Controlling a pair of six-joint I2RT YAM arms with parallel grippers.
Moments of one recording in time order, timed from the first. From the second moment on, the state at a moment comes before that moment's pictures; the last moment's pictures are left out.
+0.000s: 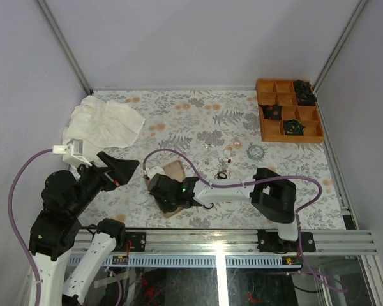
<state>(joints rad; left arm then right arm) -0.25 0.42 1.04 -0.85 0.17 -0.71 1.30 1.93 1.33 -0.32 0.09 0.55</state>
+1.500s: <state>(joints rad) -0.25 0.60 1.03 -0.74 0.11 -0.69 0.89 1.40 1.06 -0.55 0.31 0.47</state>
